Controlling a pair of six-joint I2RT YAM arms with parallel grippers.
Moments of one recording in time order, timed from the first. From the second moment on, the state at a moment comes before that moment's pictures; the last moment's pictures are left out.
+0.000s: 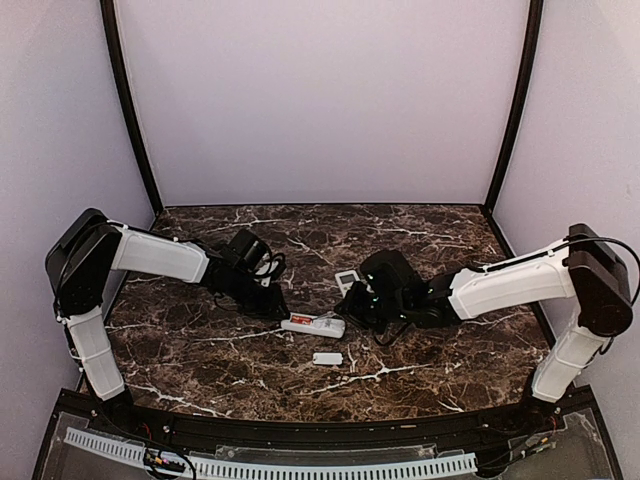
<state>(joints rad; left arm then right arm) -0.67 1.85 1.06 -0.29 0.35 -0.48 1.01 1.66 0.91 0.03 0.08 1.23</state>
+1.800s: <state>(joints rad) -0.68 1.87 1.09 -0.29 0.33 -0.46 1.01 1.55 0.77 0.21 0.14 1.21</state>
